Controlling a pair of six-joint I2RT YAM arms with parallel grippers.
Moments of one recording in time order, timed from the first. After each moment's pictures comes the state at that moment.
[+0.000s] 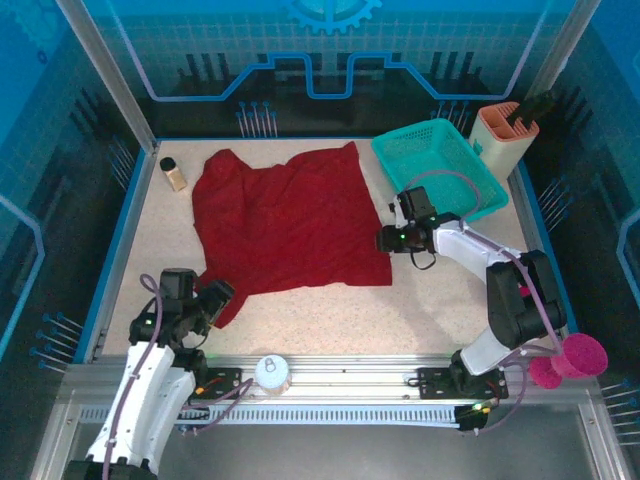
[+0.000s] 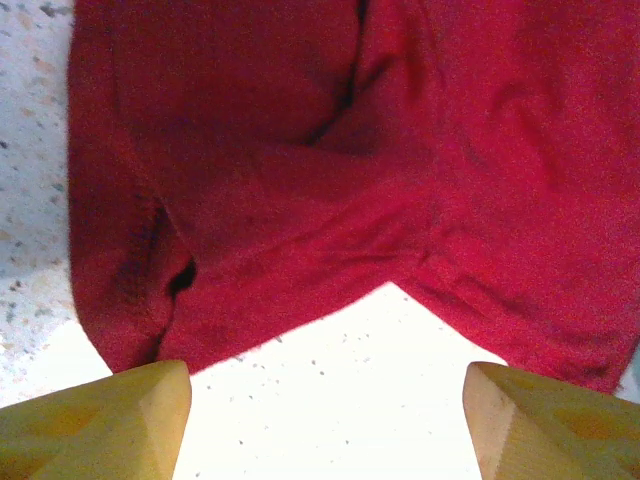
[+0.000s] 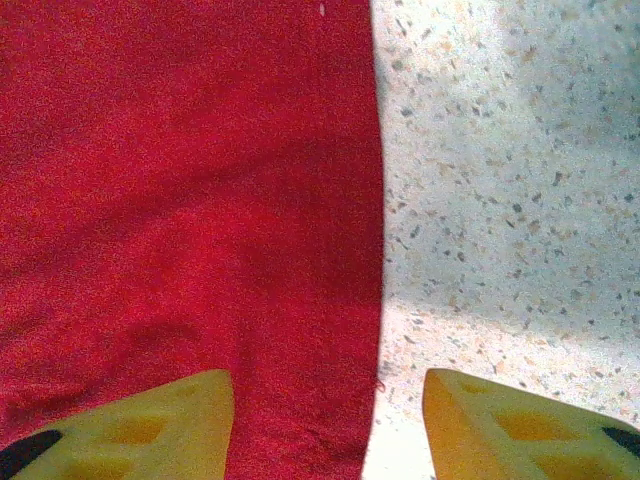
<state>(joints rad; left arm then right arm) 0.00 0.55 0.39 -0.84 0.21 -1.00 0.31 1.59 0.96 -0.45 -0.12 0.28</state>
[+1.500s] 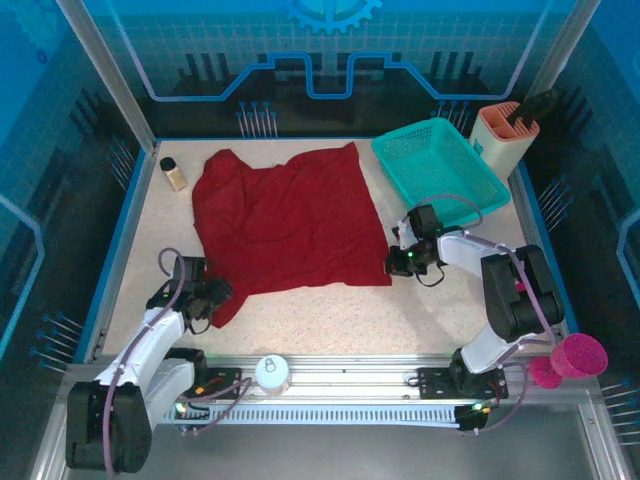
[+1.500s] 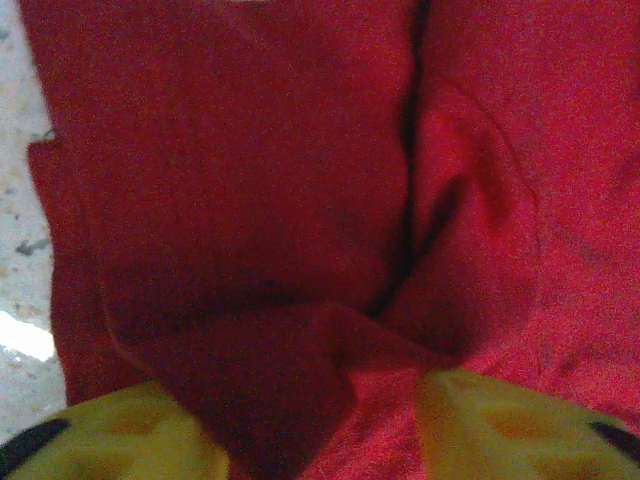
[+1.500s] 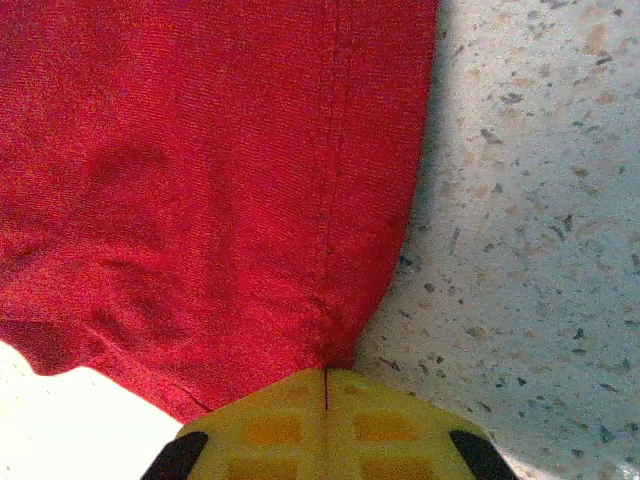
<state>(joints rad) 0.00 0.91 0.35 -0.50 0.06 -0.77 0.24 1.62 0.83 -0.47 -0.41 0.27</state>
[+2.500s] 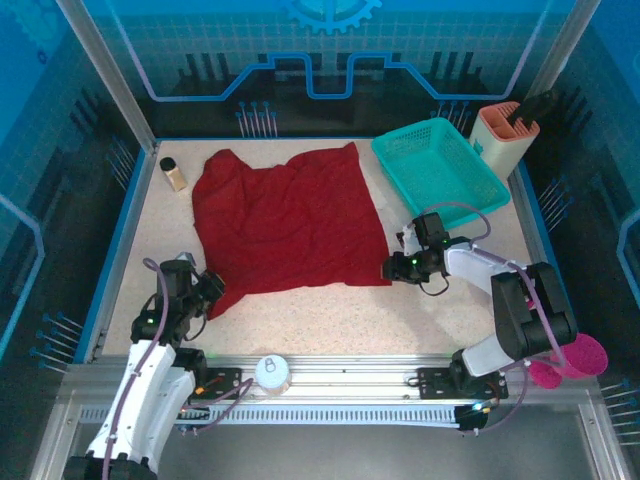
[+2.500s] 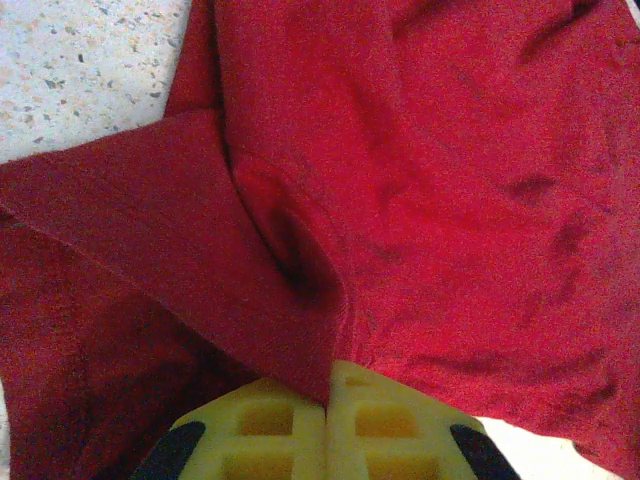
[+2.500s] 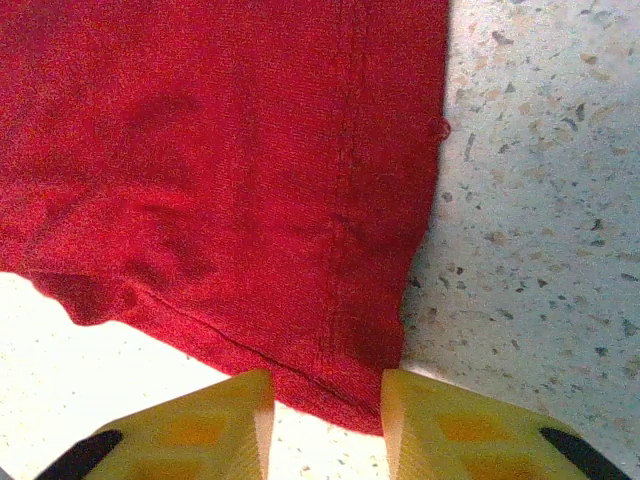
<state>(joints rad) 0.00 0.55 0.38 -0.61 0.14 -0.74 0.24 1.51 0.73 -0.43 -0.43 0.33</state>
